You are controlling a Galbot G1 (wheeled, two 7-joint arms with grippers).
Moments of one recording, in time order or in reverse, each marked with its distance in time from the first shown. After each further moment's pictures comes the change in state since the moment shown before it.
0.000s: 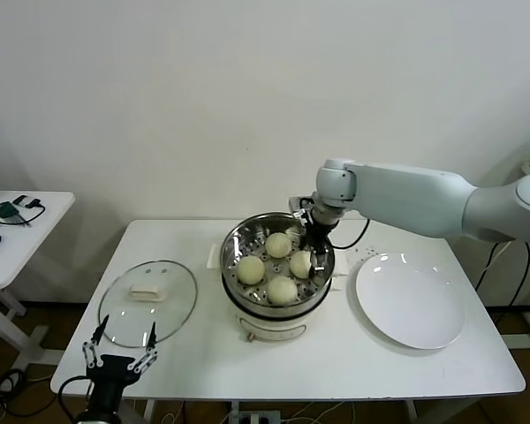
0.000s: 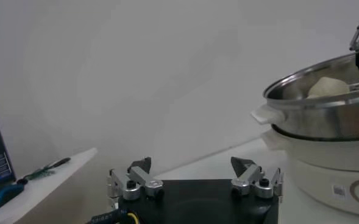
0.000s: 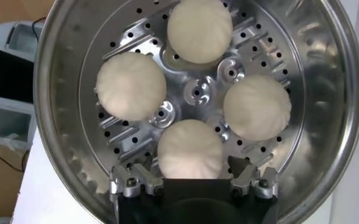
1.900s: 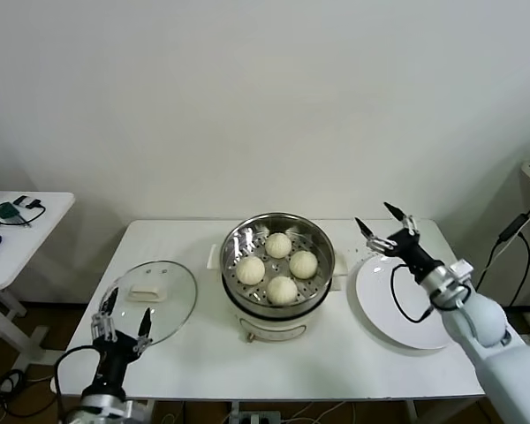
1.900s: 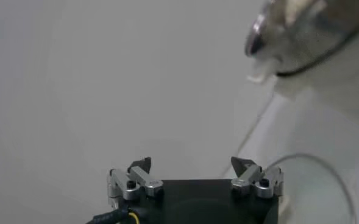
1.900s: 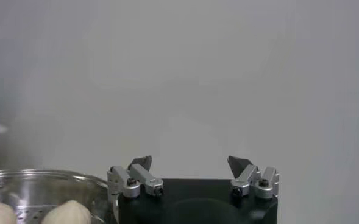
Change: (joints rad) left arm -0.144 0.049 0.022 0.081 0.785 0.049 -0.026; right arm -1.702 -0.273 1.912 0.504 0.043 0.561 0.822
